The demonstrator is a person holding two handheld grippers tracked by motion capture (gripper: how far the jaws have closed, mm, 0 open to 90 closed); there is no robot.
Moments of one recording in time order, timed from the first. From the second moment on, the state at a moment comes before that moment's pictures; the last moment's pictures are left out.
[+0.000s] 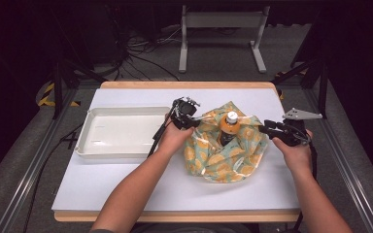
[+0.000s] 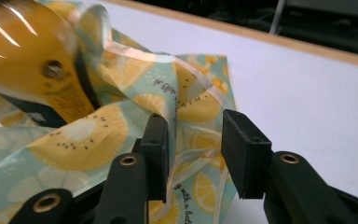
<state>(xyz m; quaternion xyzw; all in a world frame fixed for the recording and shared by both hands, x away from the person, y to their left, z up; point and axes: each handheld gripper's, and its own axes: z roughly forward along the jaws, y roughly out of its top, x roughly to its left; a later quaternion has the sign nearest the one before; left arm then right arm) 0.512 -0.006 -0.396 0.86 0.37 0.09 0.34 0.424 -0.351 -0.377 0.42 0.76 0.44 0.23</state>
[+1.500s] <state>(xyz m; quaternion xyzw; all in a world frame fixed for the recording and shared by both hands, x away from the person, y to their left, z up) 0.507 0.000 -0.395 0.86 0.36 0.07 0.36 0.386 -0.281 -0.394 0.28 0.81 0.48 0.18</state>
